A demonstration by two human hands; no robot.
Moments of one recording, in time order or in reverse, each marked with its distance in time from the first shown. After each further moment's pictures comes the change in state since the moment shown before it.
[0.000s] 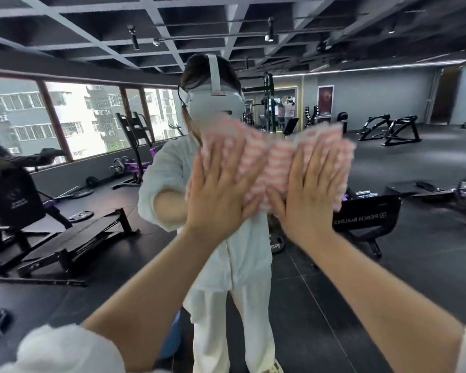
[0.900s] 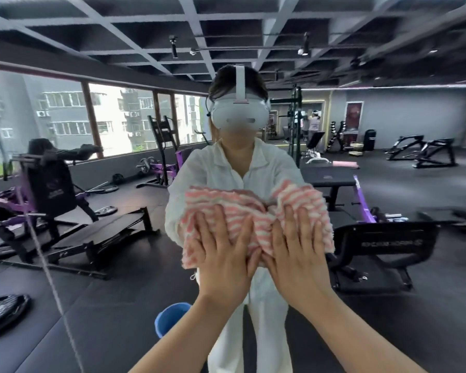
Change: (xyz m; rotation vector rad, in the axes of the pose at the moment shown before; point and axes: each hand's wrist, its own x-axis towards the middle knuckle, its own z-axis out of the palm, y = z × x) left_hand -0.124 -0.035 -0.001 -0.115 -0.161 -0.387; right_hand -0.062 -0.100 0.025 -0.050 -0.024 -0.343
